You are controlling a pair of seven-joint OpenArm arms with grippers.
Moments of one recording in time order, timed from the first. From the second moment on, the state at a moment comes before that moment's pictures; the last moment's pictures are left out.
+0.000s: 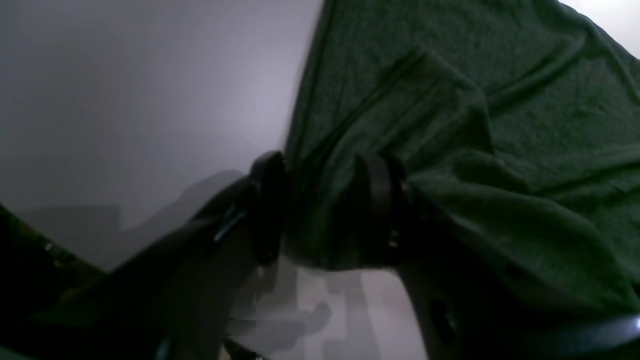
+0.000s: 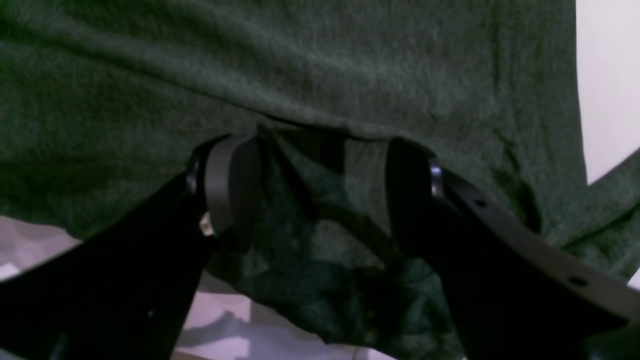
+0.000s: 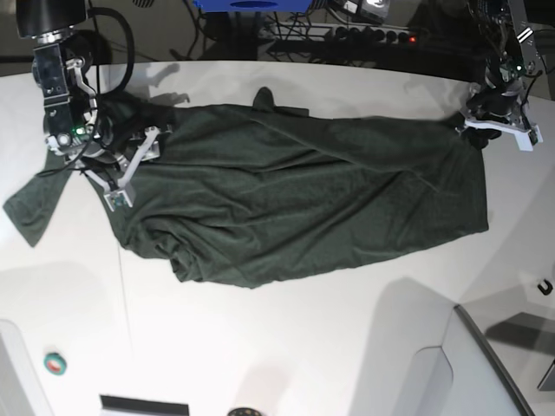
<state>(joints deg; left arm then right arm) 22.0 -15.3 -28.2 78.6 -34.1 -7.7 21.6 -8.4 13.2 -5.0 83.0 12.2 11.0 -47.7</state>
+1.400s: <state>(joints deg) 21.7 -14.7 -29.3 71.6 -34.5 -7.7 21.0 -8.6 13.2 -5.0 83.0 12.1 11.0 -47.7</state>
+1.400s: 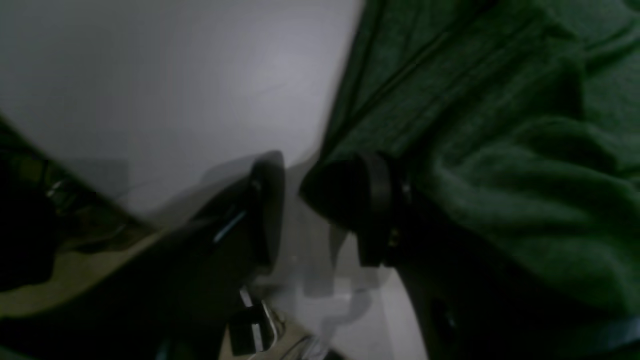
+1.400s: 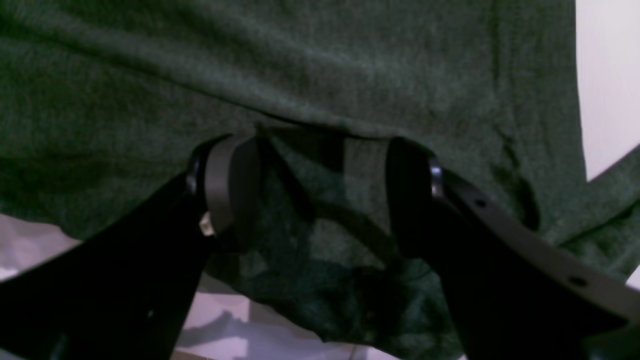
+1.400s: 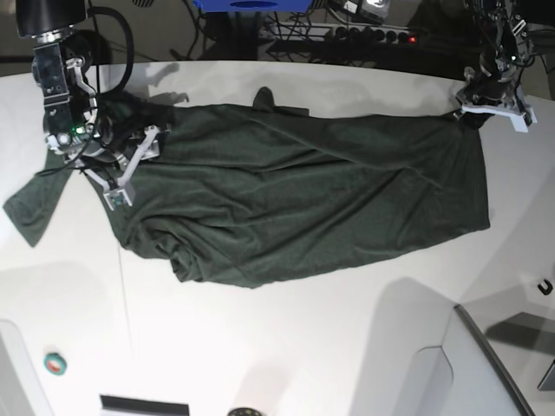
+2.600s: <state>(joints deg) 24.7 -13.9 -28.7 81.8 -34.1 -7.9 21.7 -8.5 13.2 -5.0 83.0 12.1 11.0 -47.7</state>
